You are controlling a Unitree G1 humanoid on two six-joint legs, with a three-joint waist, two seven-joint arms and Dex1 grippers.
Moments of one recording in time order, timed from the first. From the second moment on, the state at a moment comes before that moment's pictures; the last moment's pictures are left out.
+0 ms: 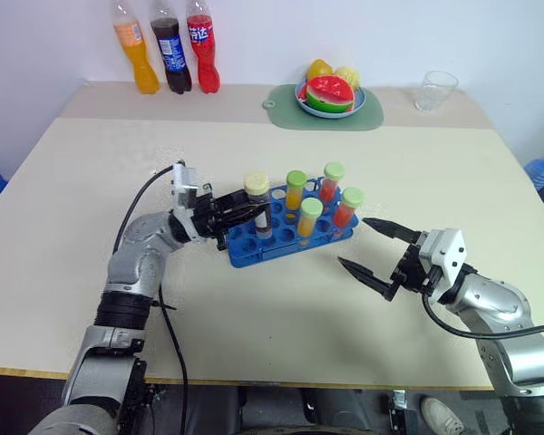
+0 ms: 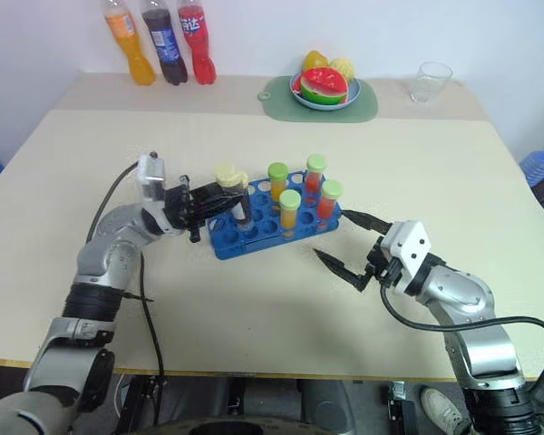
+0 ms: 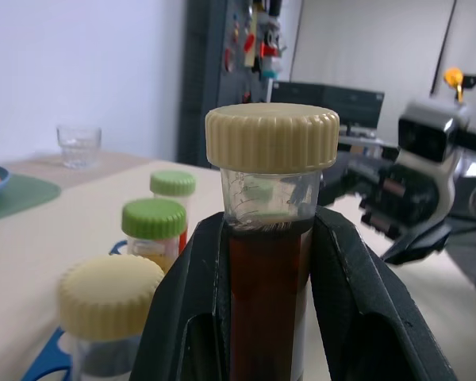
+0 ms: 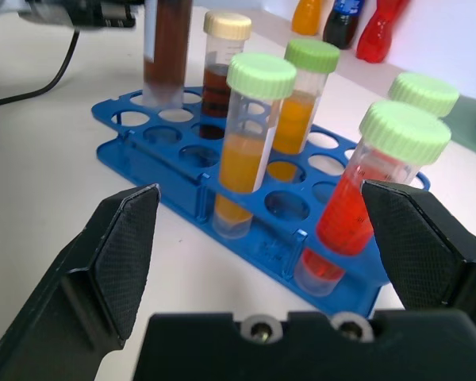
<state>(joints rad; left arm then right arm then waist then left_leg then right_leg) -0.54 0.36 -0.02 0.28 -0.59 0.09 -1.24 0.02 -0.62 -0.11 -0.35 0.39 0.11 0.81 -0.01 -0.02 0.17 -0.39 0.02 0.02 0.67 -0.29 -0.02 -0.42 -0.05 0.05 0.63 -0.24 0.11</state>
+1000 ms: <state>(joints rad) -0.46 0.33 -0.07 0.28 -0.44 -0.03 -1.27 0.08 -0.65 -0.15 -0.35 0.40 0.14 0.83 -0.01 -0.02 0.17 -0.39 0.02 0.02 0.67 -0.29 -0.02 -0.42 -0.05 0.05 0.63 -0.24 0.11</state>
